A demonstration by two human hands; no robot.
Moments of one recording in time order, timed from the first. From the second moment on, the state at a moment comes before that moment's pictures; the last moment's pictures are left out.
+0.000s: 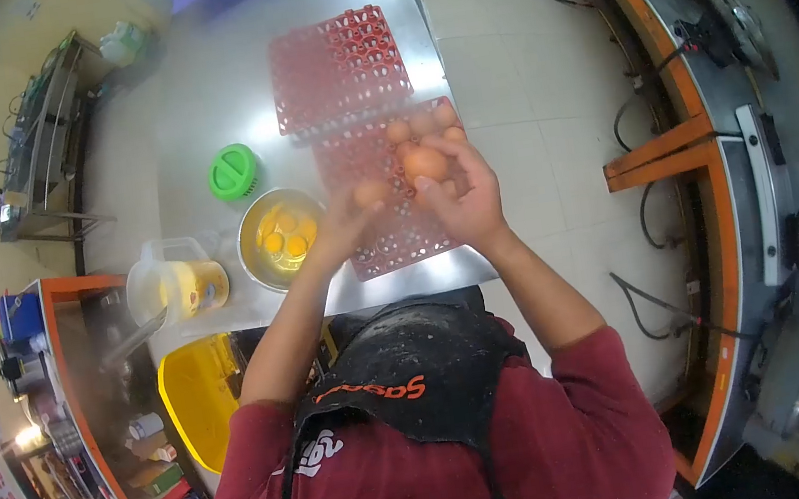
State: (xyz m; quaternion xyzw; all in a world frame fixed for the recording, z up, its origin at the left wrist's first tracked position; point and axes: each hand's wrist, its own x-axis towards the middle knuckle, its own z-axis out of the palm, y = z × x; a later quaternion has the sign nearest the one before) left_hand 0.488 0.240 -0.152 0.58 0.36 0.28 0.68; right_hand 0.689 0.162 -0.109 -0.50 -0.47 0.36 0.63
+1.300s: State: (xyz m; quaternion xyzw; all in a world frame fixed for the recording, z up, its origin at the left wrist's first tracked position) left_hand 0.296 0.215 -0.117 0.62 0.47 0.37 0.51; right_hand 0.509 0.263 -0.123 -0.44 -0.63 0.57 0.29
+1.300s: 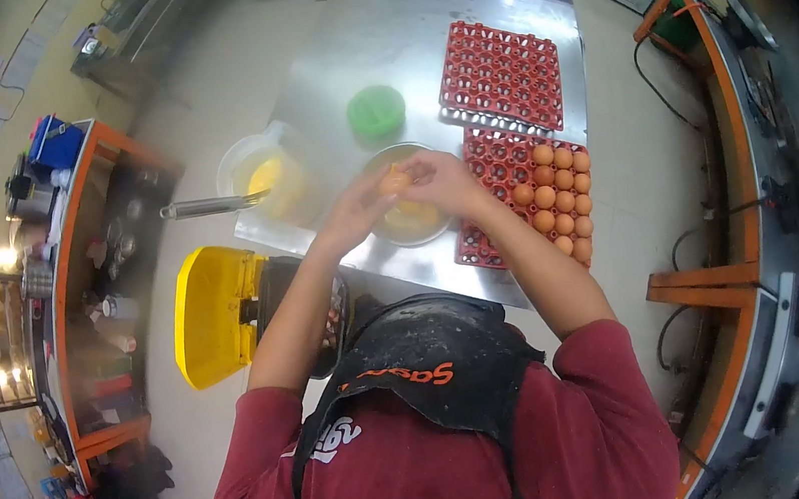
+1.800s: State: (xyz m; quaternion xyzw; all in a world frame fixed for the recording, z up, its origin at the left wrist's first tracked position) left_hand 0.297 0.233 -0.169 0.69 0.48 0.35 0.41; right_hand 0.502 0.255 -0.141 -0.47 -0.72 0.43 0.27
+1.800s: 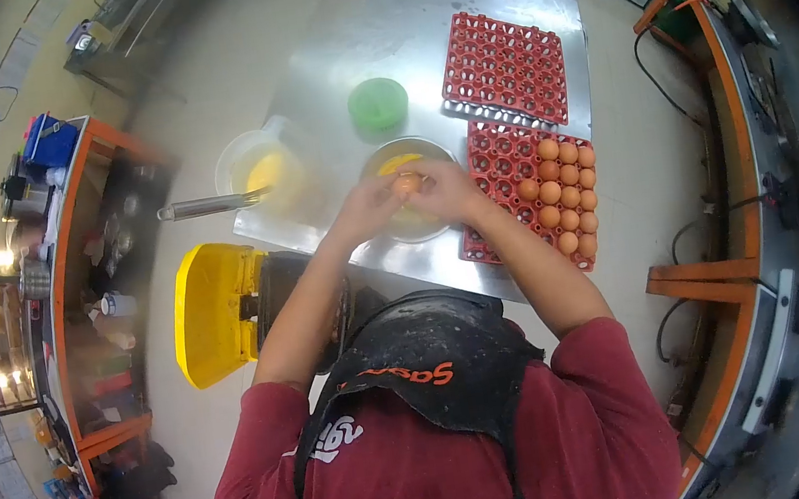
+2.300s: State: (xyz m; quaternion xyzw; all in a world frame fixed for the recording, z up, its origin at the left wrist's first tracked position) left_hand 0.292 0.232 -0.133 0.67 0.51 0.28 0.47; right_hand 0.509 0.265 -0.149 -0.42 -0.68 0.54 0.25
